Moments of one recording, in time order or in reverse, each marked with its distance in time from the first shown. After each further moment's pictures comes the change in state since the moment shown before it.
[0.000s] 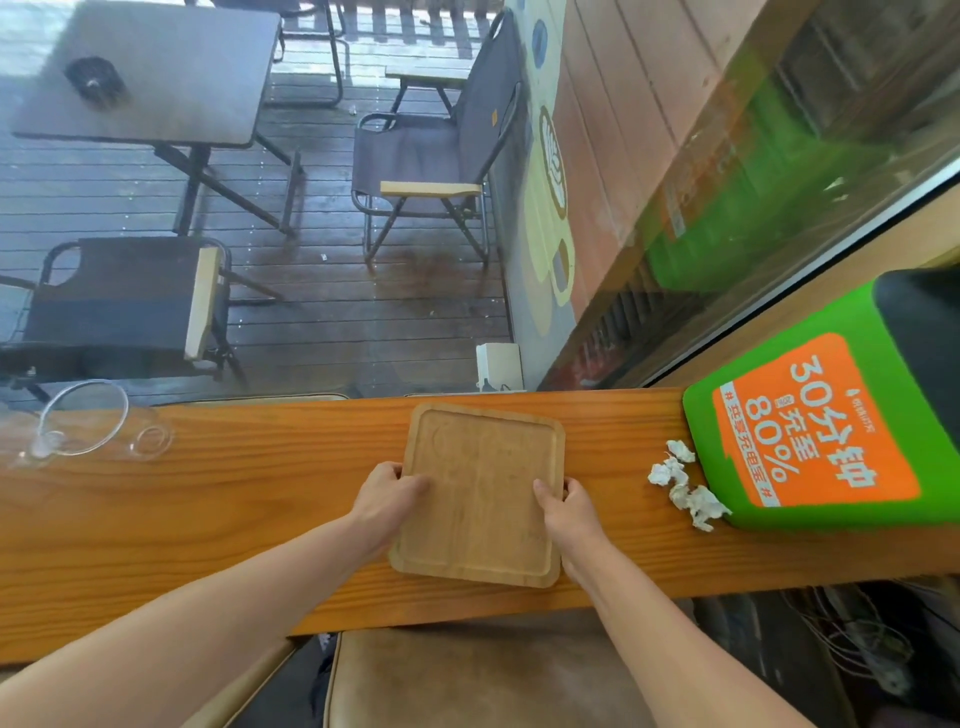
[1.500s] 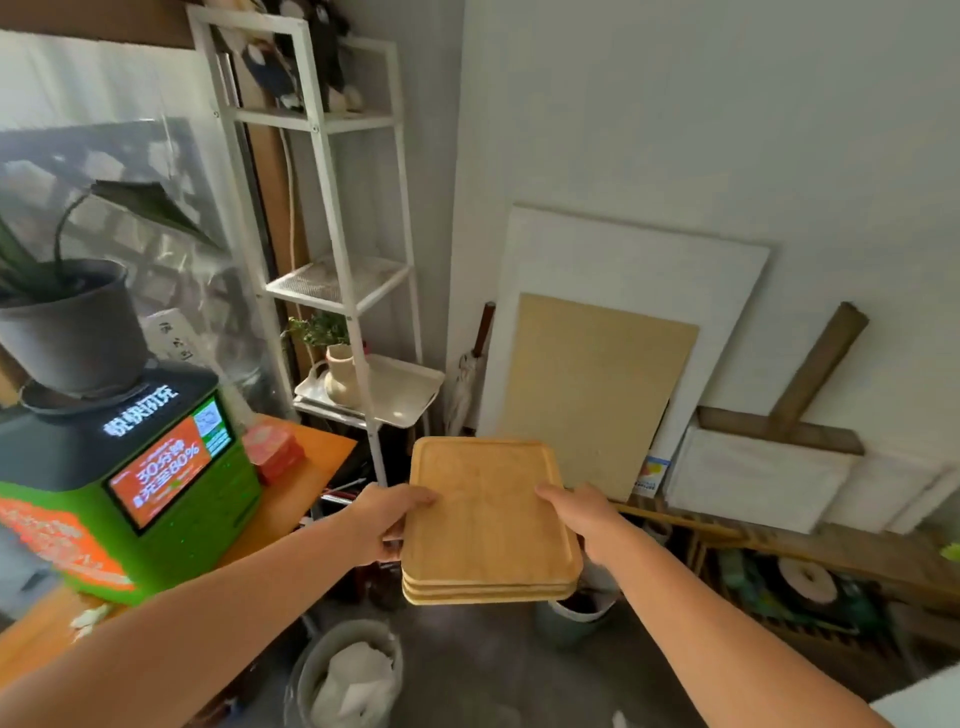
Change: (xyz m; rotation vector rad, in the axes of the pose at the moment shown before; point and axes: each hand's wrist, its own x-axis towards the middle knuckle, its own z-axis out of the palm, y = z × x) left_hand -0.414 -0.035 0.519 0.621 -0.861 0.351; right_hand -0.352 0.373 -0.511 0.761 0.773 -0.077
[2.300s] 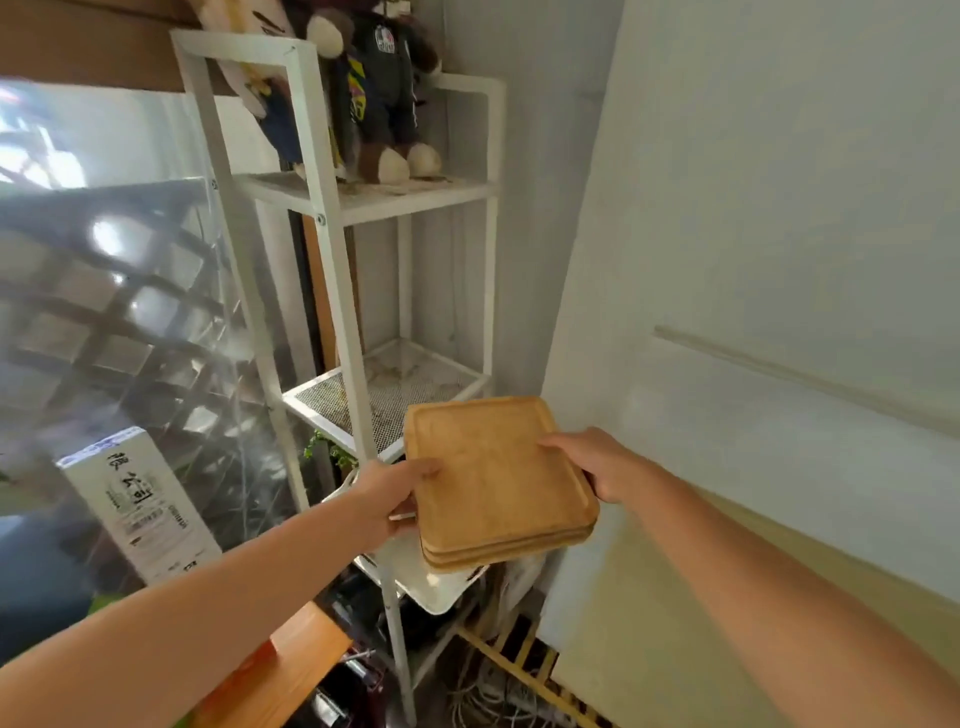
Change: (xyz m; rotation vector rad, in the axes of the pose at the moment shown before) left_hand 0.265 0.332 -0.038 -0.250 0.335 0.169; right_hand 0.397 -0.378 0.072 -0.209 -0.331 -0.157
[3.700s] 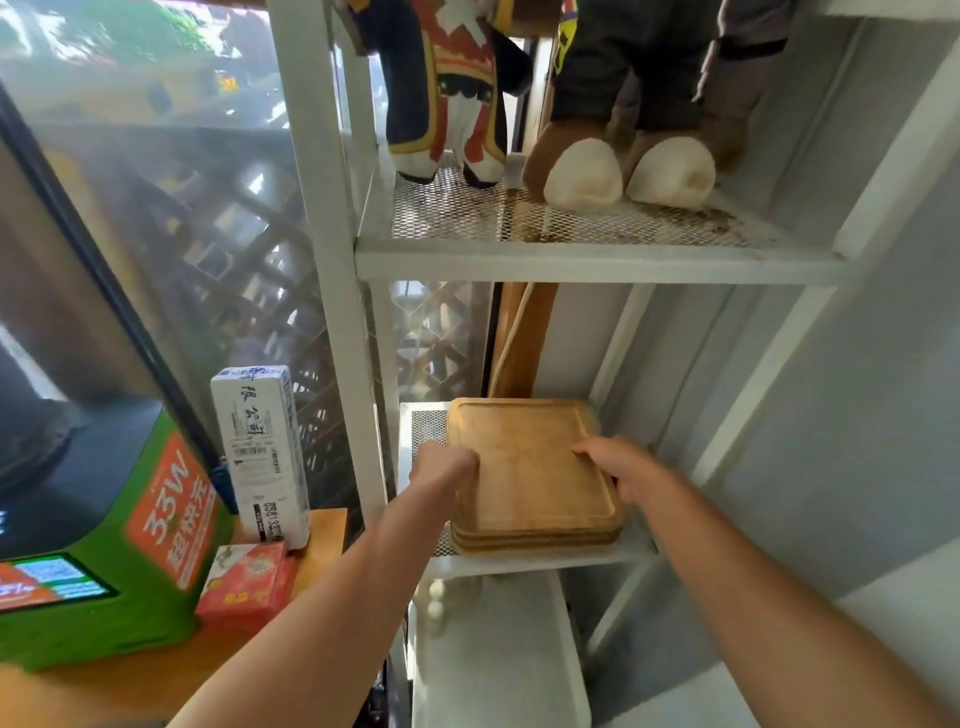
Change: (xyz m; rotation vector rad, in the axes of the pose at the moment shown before) left_hand 0.216 0.112 0.003 -0.269 0.860 -0.126; right_hand 0.330 -0.184 0.155 -0.493 -0.505 -0.071
